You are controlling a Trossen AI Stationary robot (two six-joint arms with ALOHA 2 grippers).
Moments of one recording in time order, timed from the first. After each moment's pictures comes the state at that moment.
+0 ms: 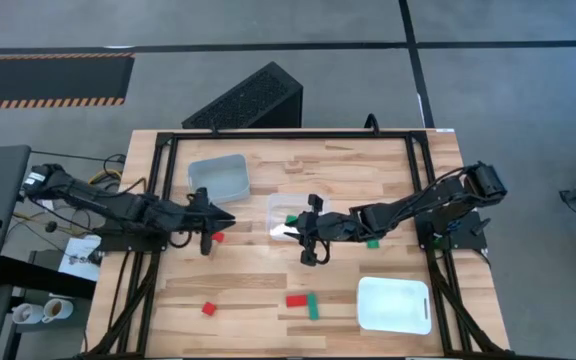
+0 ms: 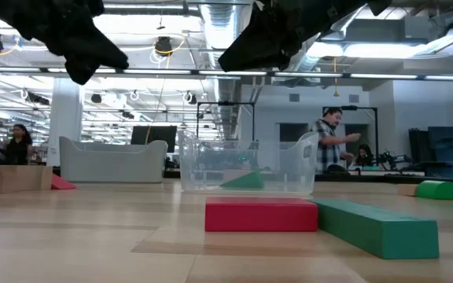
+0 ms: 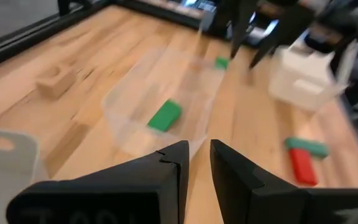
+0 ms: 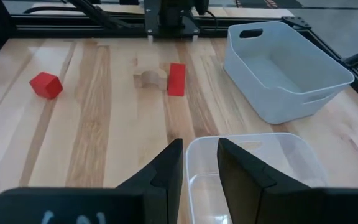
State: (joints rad) left arm -0.28 0.75 0.44 -0.13 -0.39 -0.43; right arm 0.21 1.62 1.02 0.12 0.35 0.12
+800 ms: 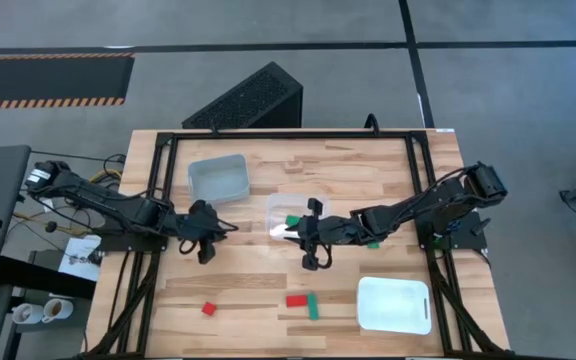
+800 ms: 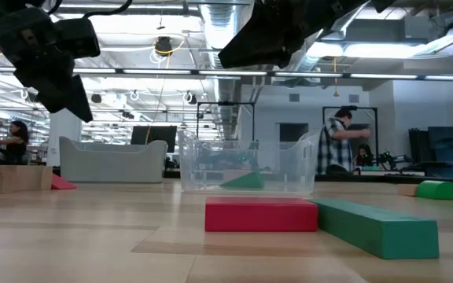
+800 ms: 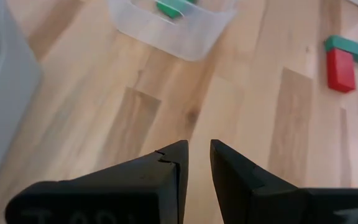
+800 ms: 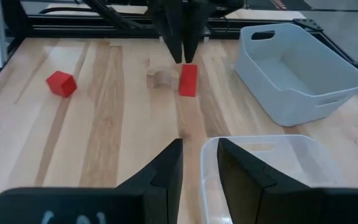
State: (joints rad) left arm -0.29 0.87 0.46 -0.42 -0.26 -0.61; right arm 0.23 1.62 1.02 0.13 0.34 0.12
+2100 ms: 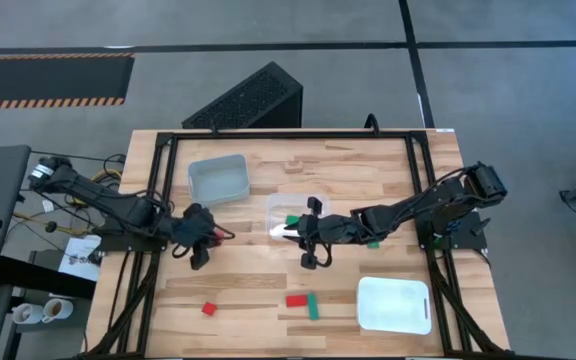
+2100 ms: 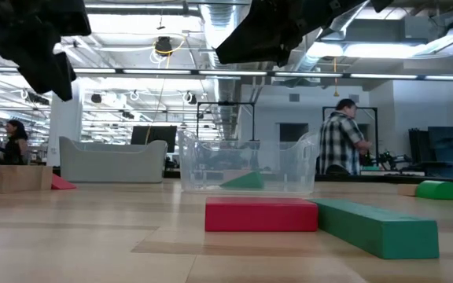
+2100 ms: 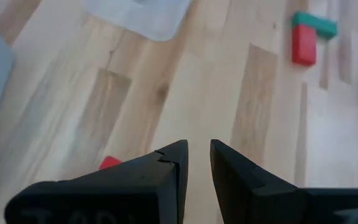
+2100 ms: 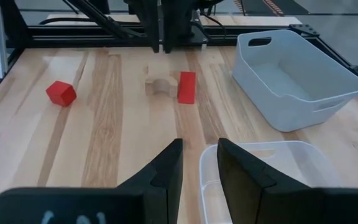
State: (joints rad) left arm -0.39 0.88 0.60 -0.62 -0.22 -0.67; right arm 0.24 1.62 1.02 0.16 0.34 0.13
